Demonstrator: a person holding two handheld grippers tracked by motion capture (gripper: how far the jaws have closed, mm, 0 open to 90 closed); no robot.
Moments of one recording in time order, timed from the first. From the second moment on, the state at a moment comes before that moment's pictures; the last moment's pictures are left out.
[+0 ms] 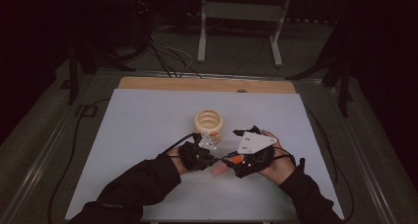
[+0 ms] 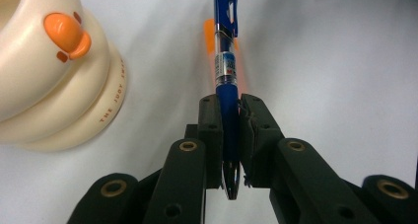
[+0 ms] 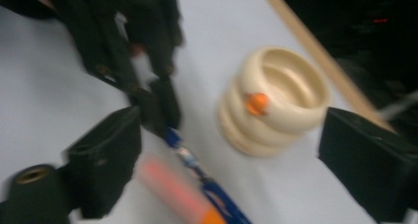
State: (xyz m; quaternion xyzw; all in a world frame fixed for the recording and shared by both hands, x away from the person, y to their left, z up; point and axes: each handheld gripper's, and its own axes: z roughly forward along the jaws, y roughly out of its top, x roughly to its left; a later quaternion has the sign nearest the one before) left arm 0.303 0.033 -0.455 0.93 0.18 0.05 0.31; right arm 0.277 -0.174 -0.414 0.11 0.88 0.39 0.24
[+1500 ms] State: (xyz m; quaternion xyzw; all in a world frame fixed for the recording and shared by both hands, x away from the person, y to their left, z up) left arm 0.304 0.023 -0.452 0.93 0.19 0.03 0.32; right arm 0.244 -0.131 -0.485 -0.15 0.88 0.06 0.45
